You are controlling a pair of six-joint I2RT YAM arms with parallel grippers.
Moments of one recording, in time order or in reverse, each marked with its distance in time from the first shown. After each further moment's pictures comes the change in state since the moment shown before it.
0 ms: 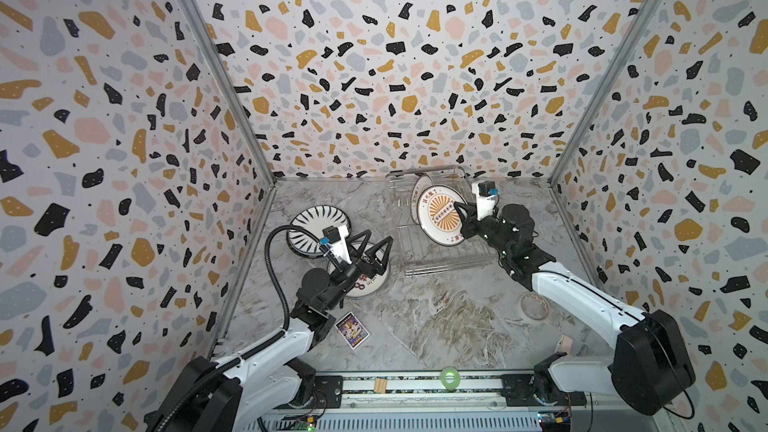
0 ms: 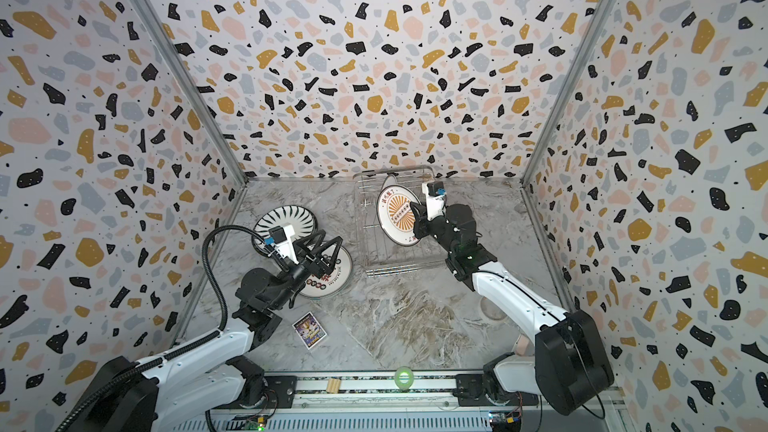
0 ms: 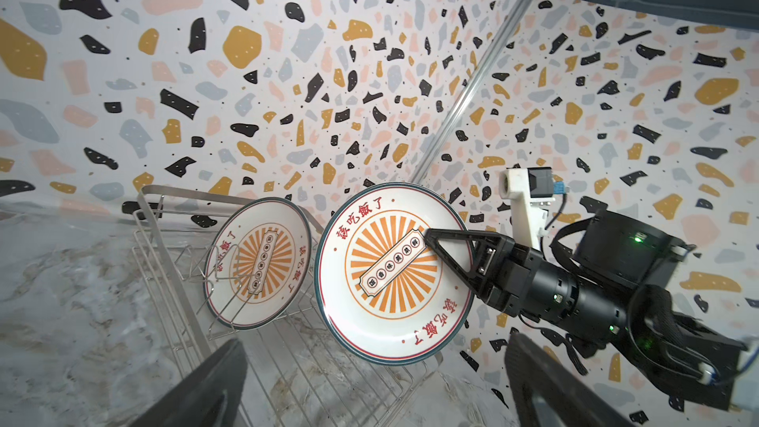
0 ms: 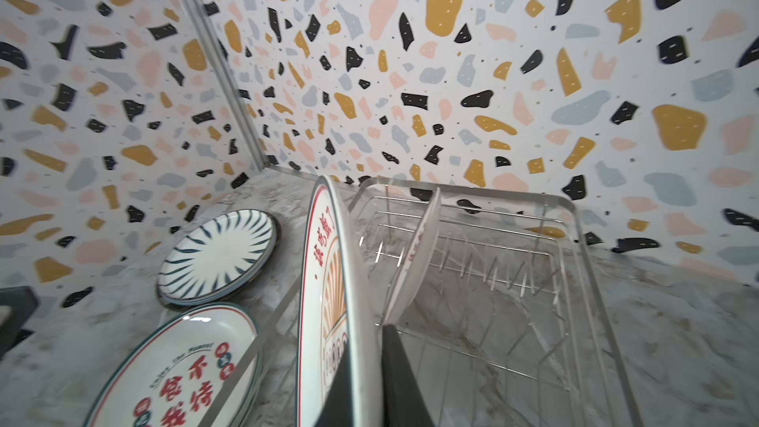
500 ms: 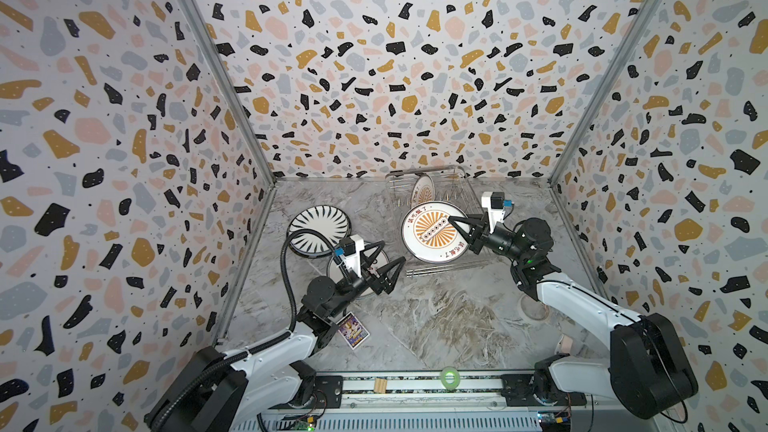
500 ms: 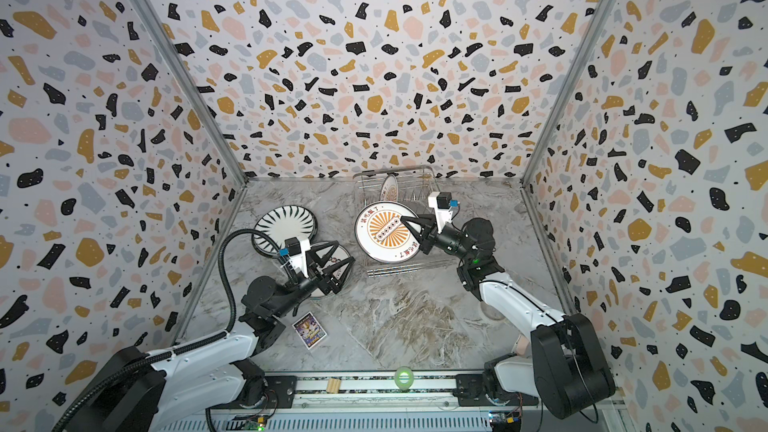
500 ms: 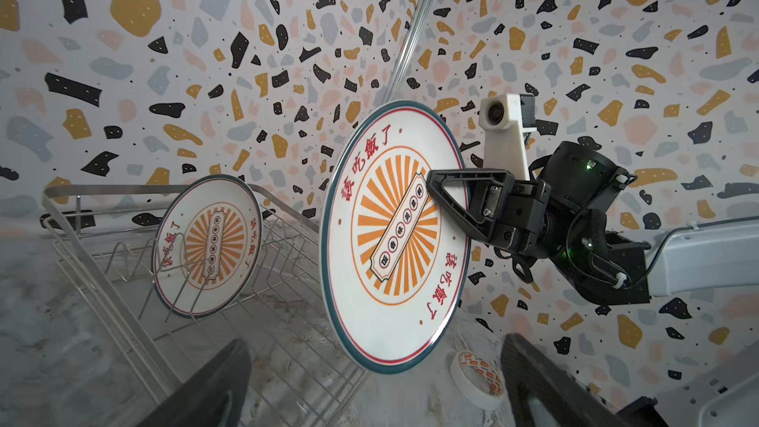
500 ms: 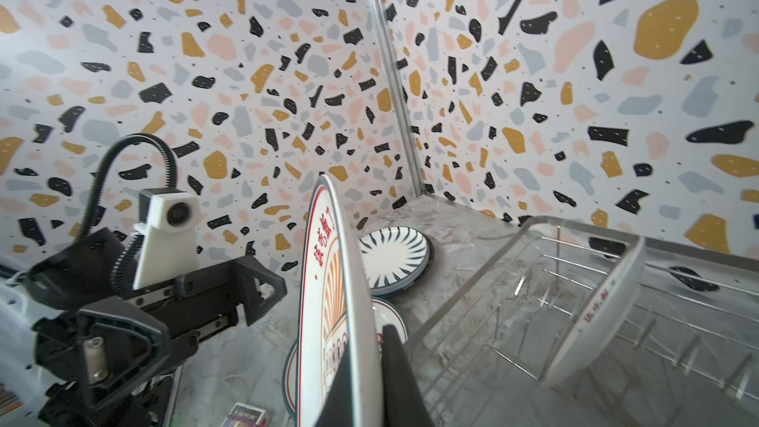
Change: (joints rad) left arm -0.086 0.052 -0.042 0.066 0.087 0.134; right arm -0.070 -0.016 -0.138 0.396 -0.532 0.202
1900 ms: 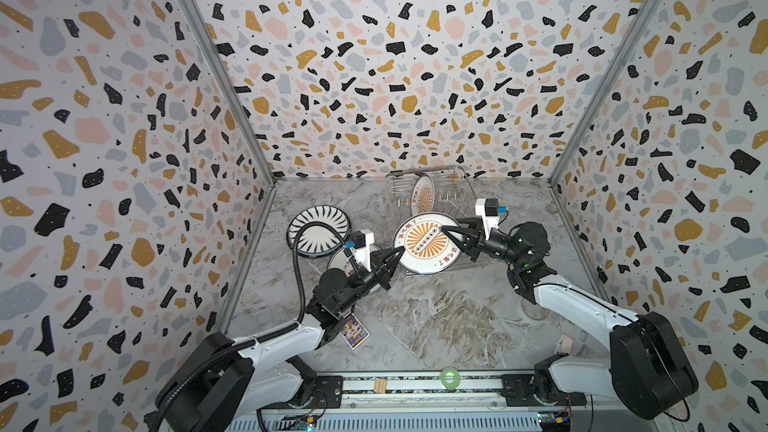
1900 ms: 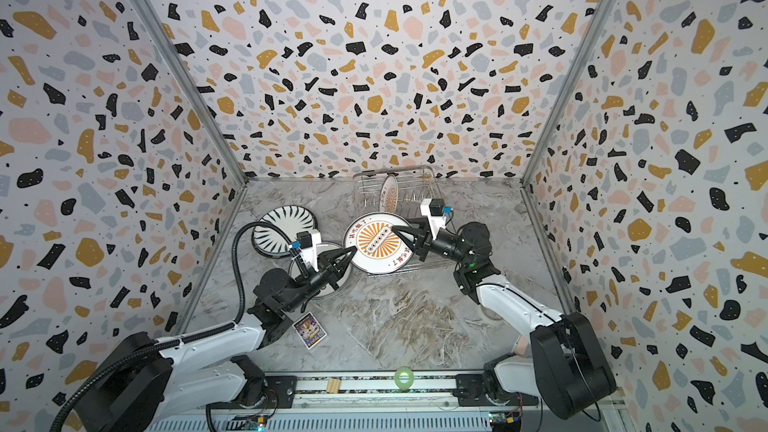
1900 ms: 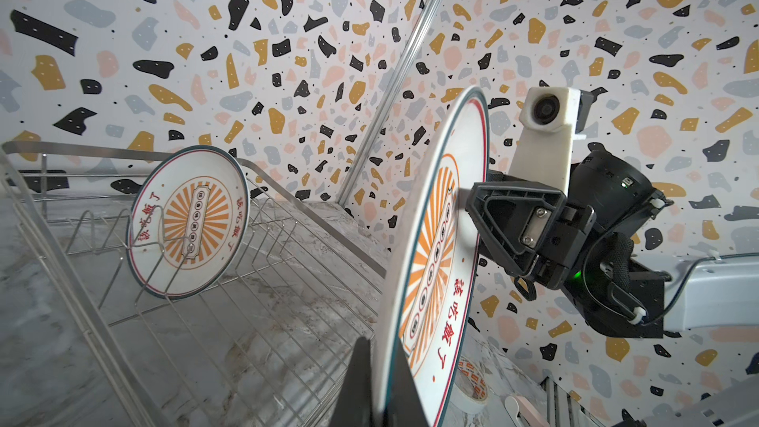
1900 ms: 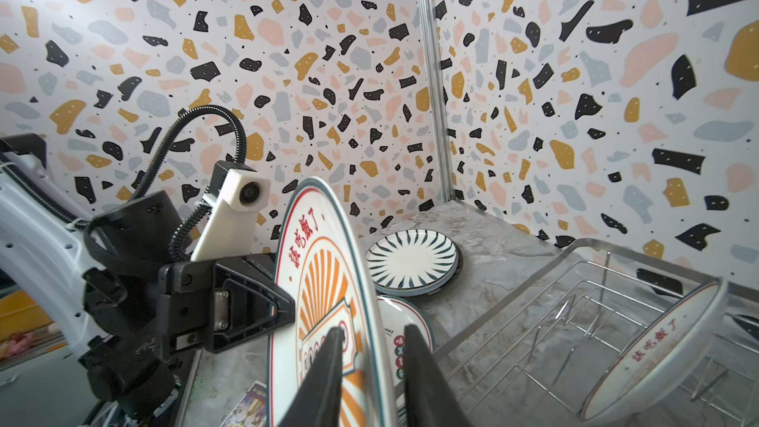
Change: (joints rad) left arm -0.042 0.043 0.077 -0.074 -0.071 -0.091; right arm 0.051 0.002 -0.020 0.026 -0.016 -0.067
